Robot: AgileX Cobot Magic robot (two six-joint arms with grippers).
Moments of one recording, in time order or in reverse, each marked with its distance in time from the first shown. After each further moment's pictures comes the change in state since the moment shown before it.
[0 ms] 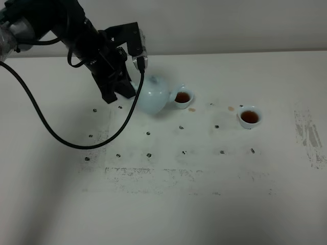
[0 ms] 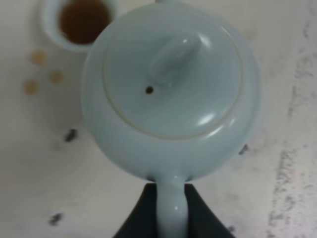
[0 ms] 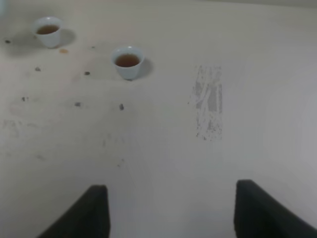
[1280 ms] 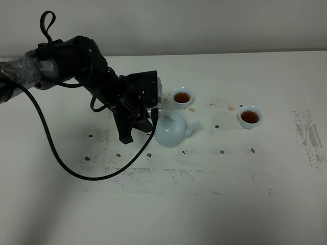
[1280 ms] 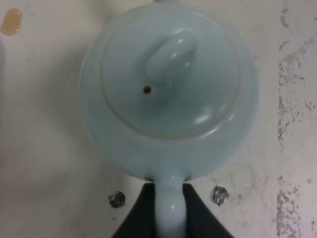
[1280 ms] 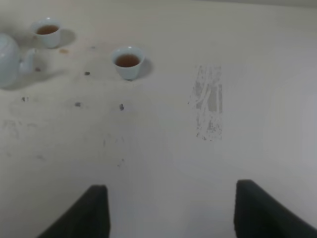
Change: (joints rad) left arm -0.071 -0.010 0.331 -0.118 -0.317 0.253; right arm 0.000 0.000 0.000 0.000 0.000 0.001
